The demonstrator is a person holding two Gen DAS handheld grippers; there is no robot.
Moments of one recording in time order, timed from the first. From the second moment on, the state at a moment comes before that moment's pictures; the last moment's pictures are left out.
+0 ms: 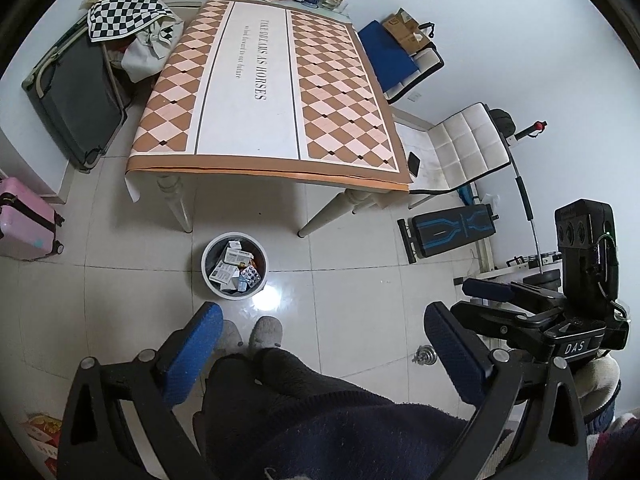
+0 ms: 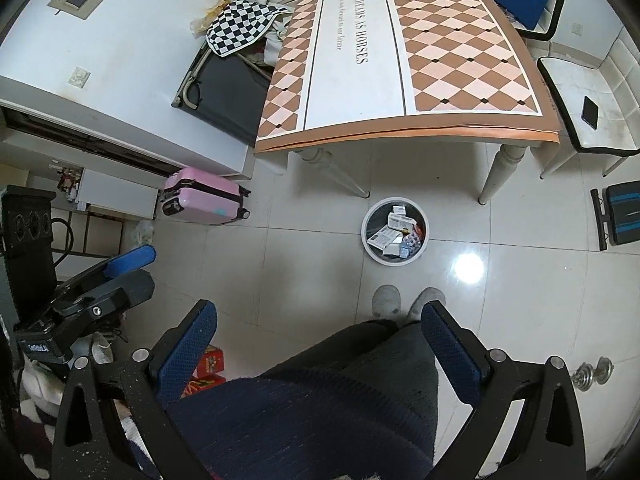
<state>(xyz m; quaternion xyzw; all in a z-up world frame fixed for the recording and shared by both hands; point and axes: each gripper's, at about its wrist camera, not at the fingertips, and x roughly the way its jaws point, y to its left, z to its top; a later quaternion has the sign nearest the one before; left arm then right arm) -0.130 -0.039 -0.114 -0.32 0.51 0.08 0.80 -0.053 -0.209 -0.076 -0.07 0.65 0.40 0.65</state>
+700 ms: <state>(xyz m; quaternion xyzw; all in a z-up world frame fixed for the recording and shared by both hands) -0.122 -0.036 -0.114 -0.31 0.51 0.06 0.80 -0.050 -0.203 -0.071 -0.07 0.65 0.40 0.64</state>
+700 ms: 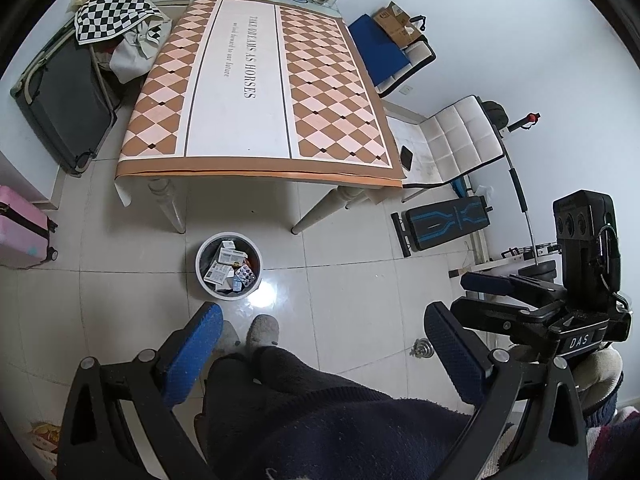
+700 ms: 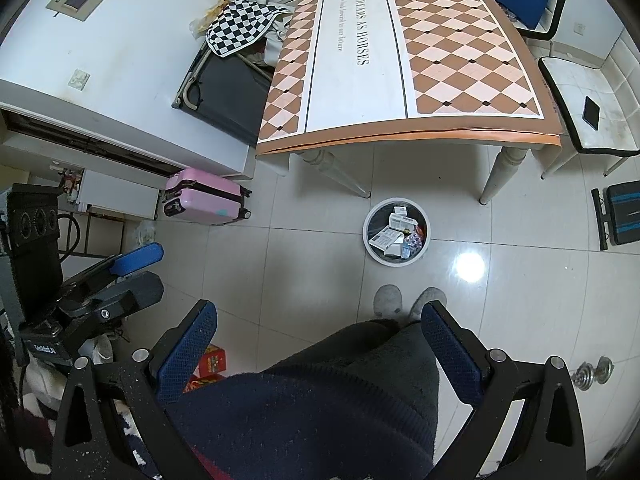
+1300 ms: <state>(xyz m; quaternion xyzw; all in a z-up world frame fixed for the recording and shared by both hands) -0.114 -0.032 -0.119 -0.32 0.52 0.05 0.79 -0.040 -0.211 -0.072 -0.06 0.66 0.39 0.64</state>
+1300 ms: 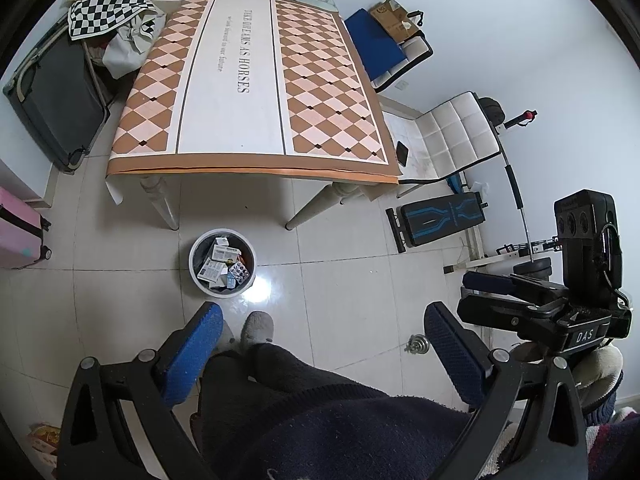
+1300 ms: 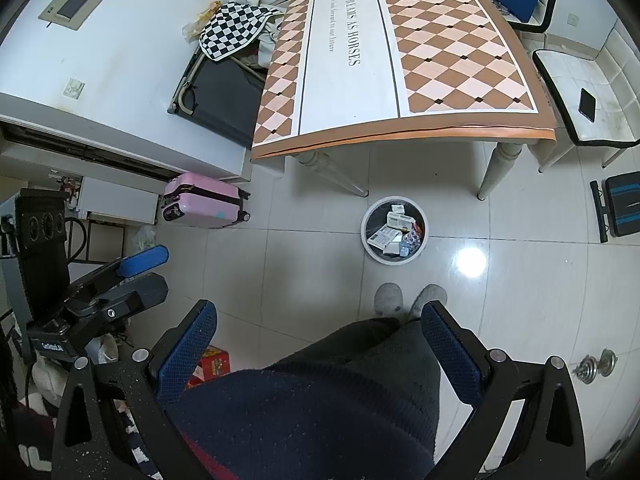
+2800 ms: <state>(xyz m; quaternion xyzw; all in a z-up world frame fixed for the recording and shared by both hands) -0.113 -0.030 -0.118 -0.32 0.52 0.05 0.79 -0.046 -0.206 -0.075 -0.06 0.66 0.40 0.64</state>
